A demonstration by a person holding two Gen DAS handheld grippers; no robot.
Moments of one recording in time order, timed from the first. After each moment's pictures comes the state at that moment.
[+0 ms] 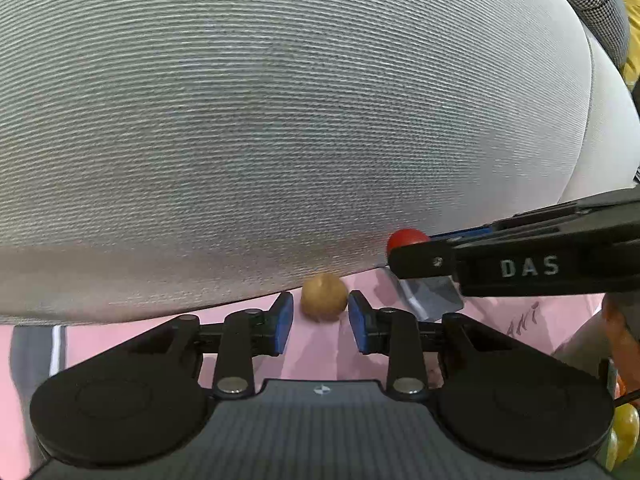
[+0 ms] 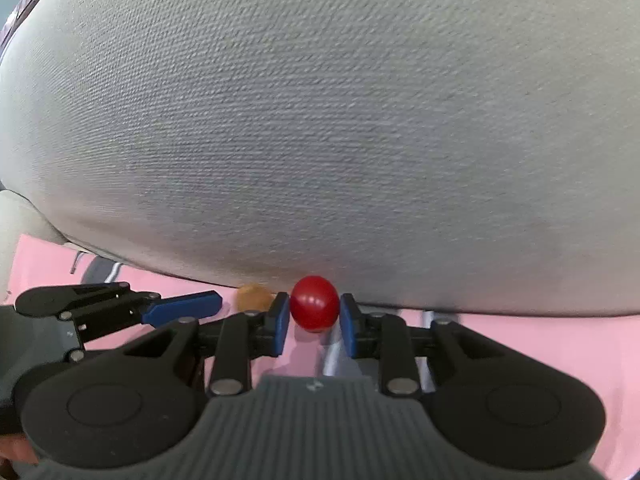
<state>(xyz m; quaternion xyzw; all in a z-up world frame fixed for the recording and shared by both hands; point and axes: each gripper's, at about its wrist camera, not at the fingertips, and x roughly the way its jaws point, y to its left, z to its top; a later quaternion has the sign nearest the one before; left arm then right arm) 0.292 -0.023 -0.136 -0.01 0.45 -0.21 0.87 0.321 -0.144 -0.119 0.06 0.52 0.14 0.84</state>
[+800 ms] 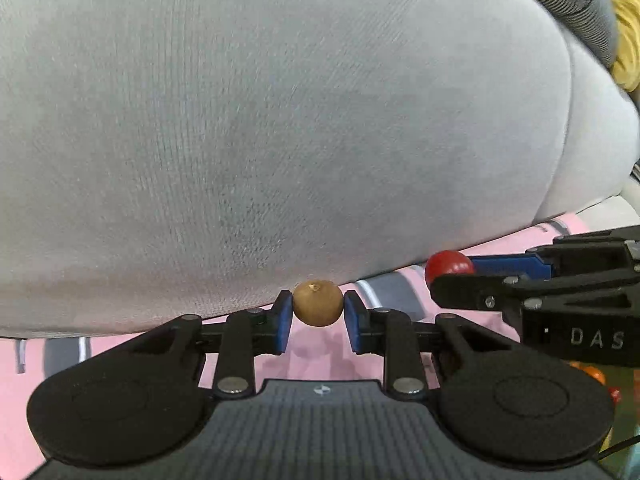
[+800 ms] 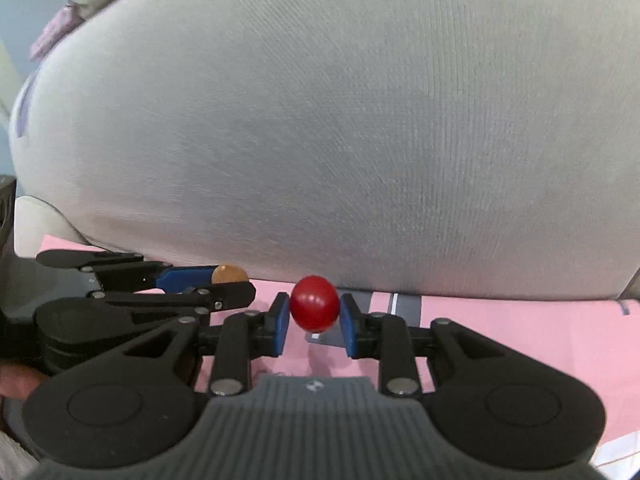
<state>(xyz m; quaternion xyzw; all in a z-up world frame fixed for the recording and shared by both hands) 0.294 -0.046 -0.077 0.01 0.45 -0.20 0.87 0.285 -0.187 -0.094 0.07 0.47 0.15 0.87</state>
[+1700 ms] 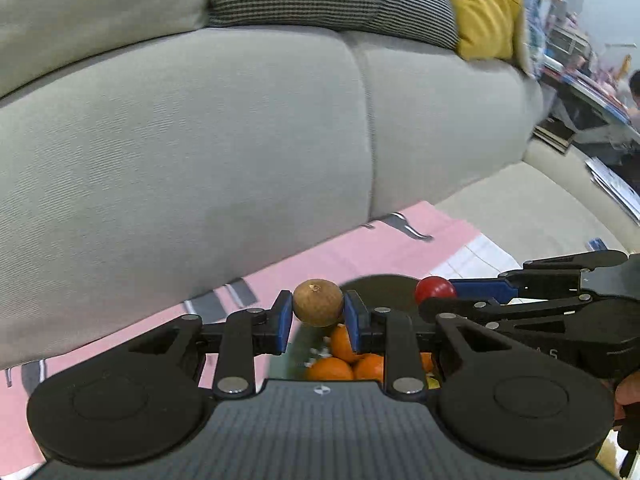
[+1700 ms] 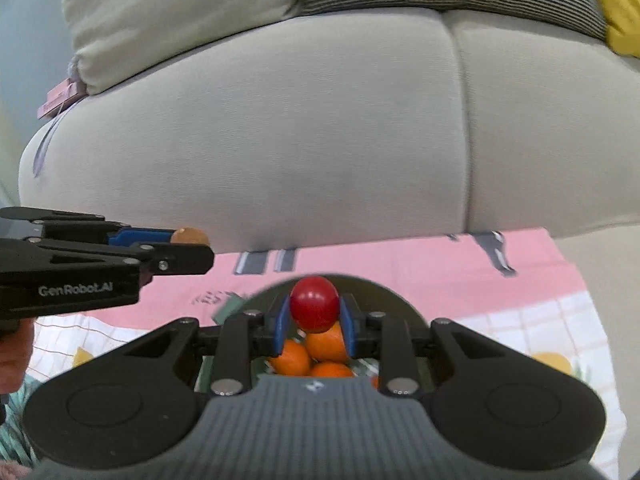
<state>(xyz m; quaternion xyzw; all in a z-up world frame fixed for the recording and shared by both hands) 0.161 -0.143 0.015 0.07 0.39 -0.31 0.87 0.110 -0.313 -0.014 0.09 0.41 0.06 0.90</state>
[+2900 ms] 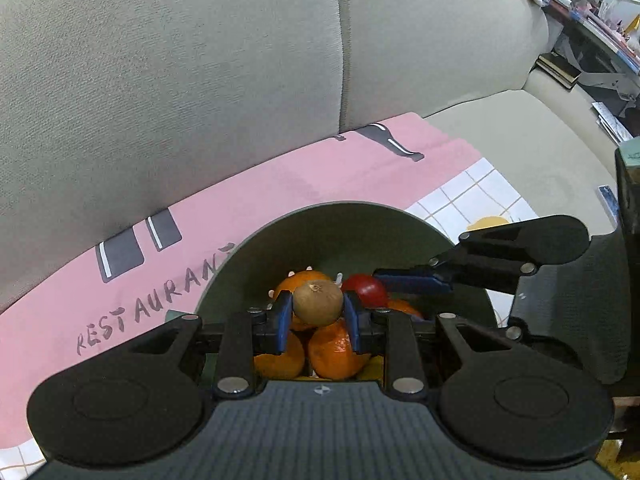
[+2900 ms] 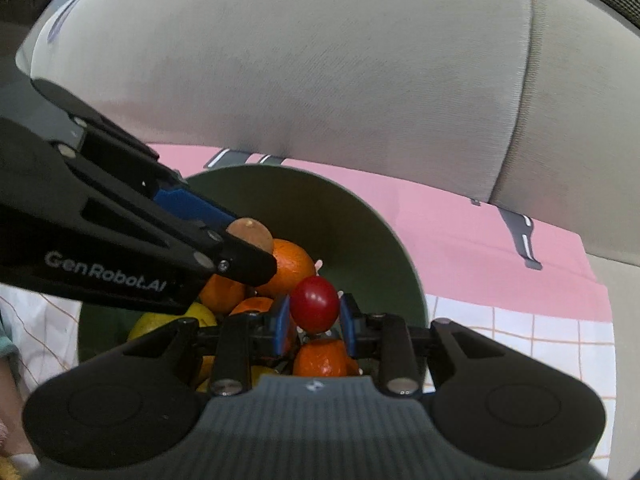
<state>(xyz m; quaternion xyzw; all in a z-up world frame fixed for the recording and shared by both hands) 0.186 -0.194 -0.055 0.09 0.50 -0.32 0.80 0.137 -0.304 -0.098 -0.04 0.46 0.15 0.87</state>
